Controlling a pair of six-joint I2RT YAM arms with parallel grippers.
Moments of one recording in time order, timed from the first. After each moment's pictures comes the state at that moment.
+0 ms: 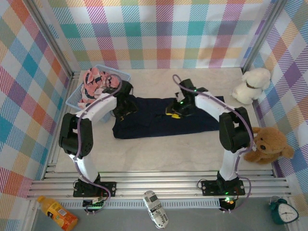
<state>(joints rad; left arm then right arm) -0.33 1.80 1.39 -0.87 0.01 -0.88 0.44 1.89 1.42 -0.70 -0.49 0.60</state>
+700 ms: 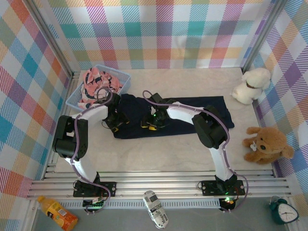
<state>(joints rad) -0.22 1.75 1.10 -0.67 0.14 -0.82 0.71 2.13 1.52 -0.53 -0.42 0.79</state>
